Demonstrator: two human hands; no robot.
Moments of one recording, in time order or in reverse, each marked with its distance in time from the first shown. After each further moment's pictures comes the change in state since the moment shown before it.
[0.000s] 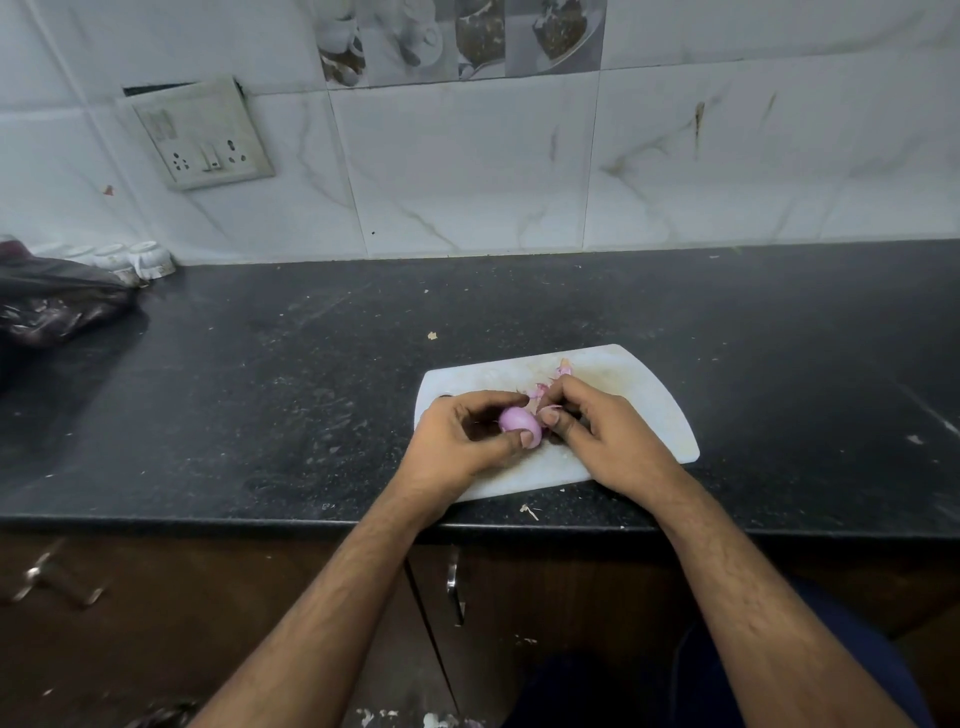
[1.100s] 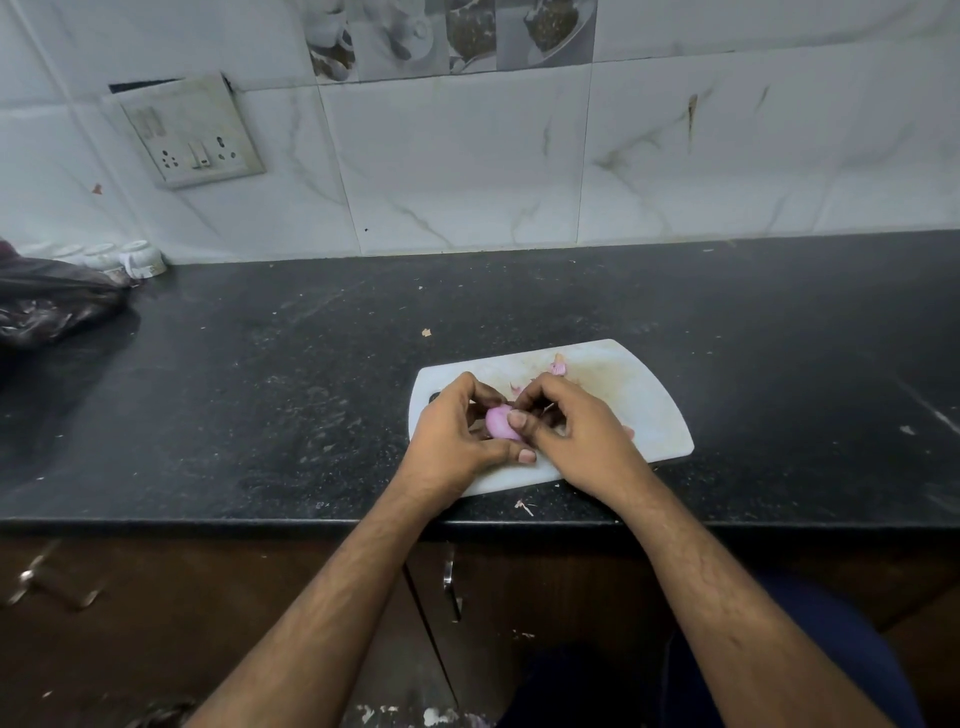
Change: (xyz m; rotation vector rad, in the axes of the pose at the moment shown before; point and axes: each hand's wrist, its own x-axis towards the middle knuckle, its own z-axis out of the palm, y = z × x) left_hand 0.005 -0.002 0.002 0.215 0.035 -0.011; right_hand 0.001 -0.013 0.020 0.012 0.107 0.031
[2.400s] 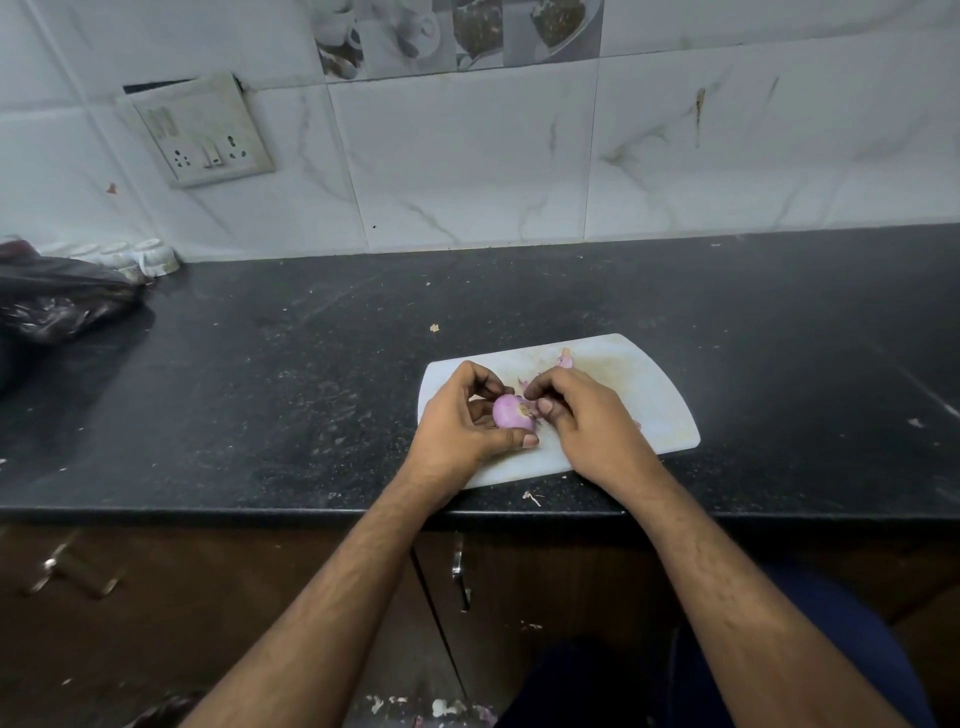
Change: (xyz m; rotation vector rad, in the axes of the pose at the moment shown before) left_hand -0.002 0.003 -0.001 -0.119 0.037 -0.029; right_hand 0.002 0.005 0.000 -0.066 0.035 -0.001
